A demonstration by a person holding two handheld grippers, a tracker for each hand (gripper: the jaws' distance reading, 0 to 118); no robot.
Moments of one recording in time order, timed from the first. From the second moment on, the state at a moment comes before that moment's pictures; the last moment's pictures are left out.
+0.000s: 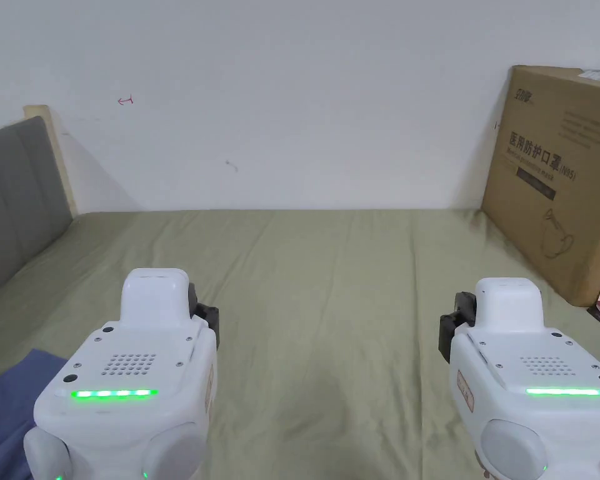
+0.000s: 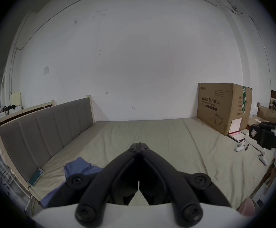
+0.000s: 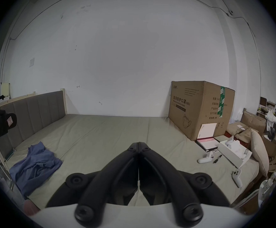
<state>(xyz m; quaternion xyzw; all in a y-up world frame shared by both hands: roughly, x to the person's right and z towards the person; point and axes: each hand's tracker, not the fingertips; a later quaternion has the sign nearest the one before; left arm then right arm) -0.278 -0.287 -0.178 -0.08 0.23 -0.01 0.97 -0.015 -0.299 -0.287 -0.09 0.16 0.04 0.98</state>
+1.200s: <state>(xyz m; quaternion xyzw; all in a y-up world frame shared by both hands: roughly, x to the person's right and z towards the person) -0.397 -0.296 -0.043 -0.12 0.45 0.02 0.89 -0.186 -0.319 -0.255 -0.12 0.41 0.08 0.90</state>
